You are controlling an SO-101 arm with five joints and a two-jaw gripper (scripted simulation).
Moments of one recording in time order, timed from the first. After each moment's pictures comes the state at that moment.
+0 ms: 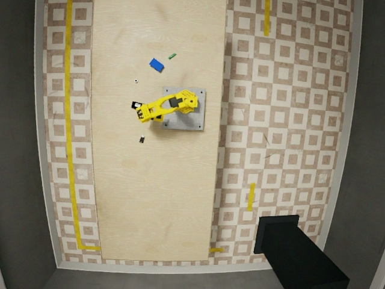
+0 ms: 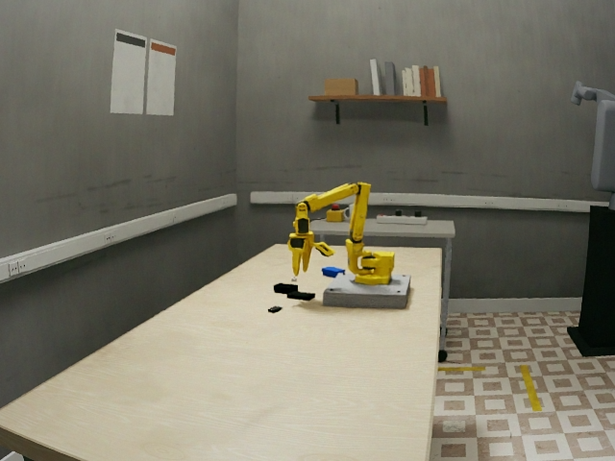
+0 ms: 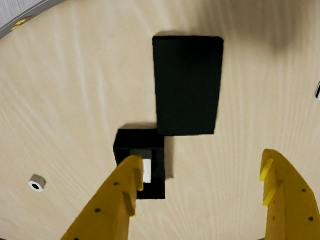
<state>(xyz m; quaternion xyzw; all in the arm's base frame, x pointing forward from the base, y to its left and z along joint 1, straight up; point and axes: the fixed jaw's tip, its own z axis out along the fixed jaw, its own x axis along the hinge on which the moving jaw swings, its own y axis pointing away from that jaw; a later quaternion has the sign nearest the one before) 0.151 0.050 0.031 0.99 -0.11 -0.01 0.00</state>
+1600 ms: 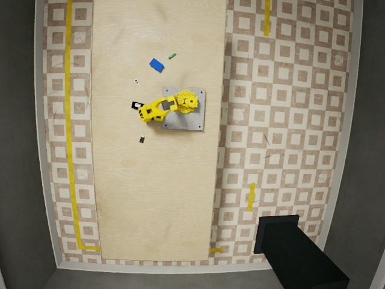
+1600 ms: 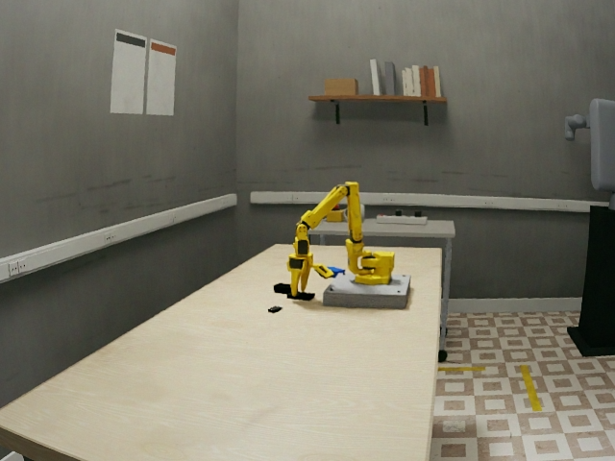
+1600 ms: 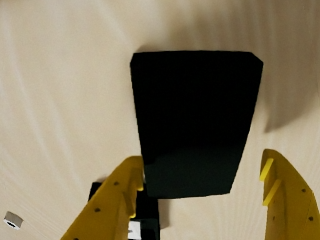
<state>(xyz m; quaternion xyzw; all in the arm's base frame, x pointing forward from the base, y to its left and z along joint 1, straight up) 0.157 0.052 -0.021 0.99 -0.11 0.01 0.00</state>
